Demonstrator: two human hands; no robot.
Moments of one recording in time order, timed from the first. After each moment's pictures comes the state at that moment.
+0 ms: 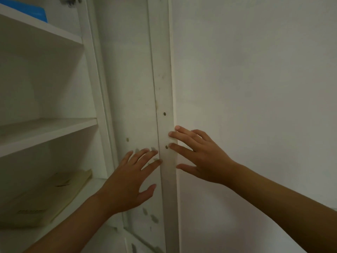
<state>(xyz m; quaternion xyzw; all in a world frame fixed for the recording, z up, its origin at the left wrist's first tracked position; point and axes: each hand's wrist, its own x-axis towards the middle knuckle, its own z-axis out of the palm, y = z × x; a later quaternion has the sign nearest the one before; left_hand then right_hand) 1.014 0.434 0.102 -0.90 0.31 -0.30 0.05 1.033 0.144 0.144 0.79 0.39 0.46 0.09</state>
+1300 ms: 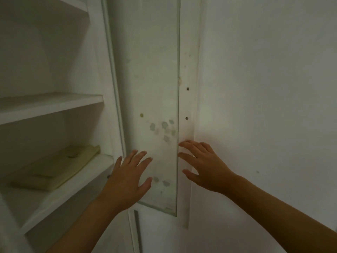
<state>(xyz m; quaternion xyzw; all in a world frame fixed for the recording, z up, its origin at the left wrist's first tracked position) 1.012 0.413 0.038 -0.96 0.13 -0.22 -0.05 1.090 0.118 0.057 0.86 0.40 0.32 -0.01</state>
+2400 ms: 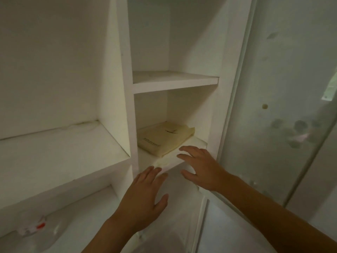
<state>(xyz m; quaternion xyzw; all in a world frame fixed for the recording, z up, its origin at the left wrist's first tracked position) 0.862 0.587 -0.039 -0.97 -0.09 -0.20 -0.09 1.088 0.439 -0.006 0.77 0.60 0.13 -0.14</state>
